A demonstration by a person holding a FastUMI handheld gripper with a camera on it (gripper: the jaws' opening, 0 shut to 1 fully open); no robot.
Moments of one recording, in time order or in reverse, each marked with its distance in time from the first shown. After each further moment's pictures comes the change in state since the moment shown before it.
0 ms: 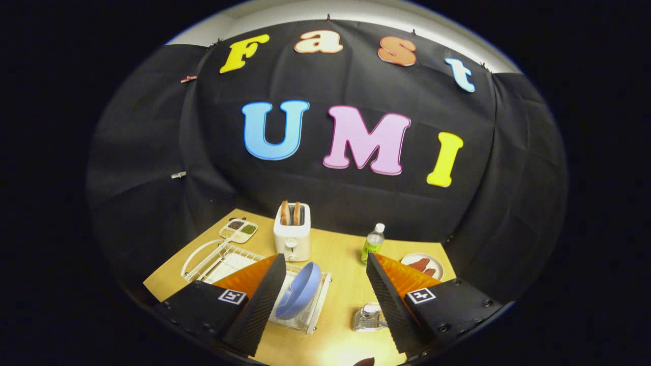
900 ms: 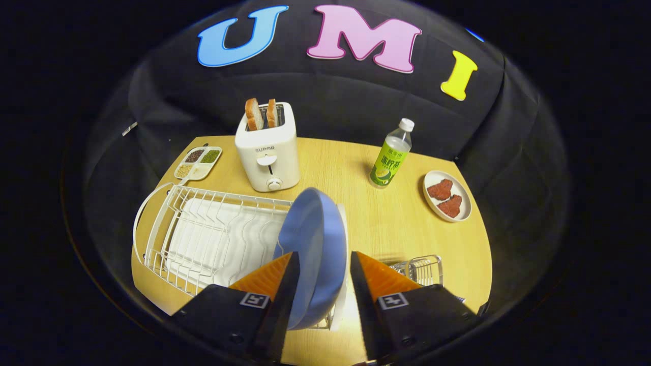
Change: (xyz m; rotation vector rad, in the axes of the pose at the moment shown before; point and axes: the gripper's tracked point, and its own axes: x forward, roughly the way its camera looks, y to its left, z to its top) arm 0.138 0.029 -0.166 0.090 0.498 -0.132
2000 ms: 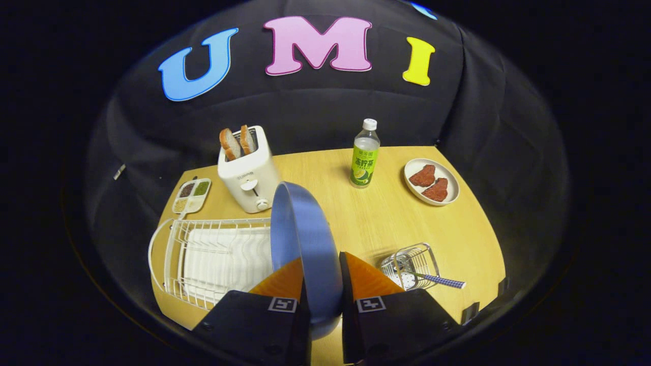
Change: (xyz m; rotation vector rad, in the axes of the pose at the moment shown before) arm -0.036 -0.023 0.018 0.210 -0.080 0.028
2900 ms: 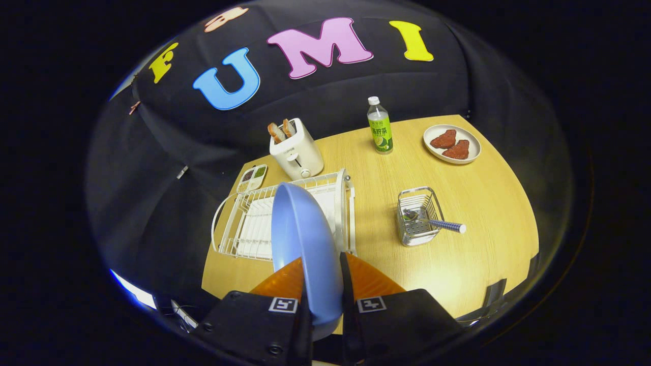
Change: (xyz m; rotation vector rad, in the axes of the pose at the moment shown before) arm -0.113 -0.044 -0.086 0.097 0.074 0.328
